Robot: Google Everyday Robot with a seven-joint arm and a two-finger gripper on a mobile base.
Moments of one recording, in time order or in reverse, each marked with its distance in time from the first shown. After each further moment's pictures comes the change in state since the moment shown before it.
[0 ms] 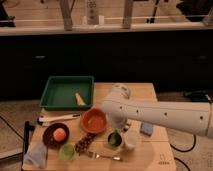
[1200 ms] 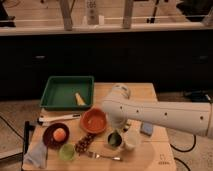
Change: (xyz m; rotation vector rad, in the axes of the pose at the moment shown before) arm -0.002 0.002 -0.006 0.006 -0.002 0.002
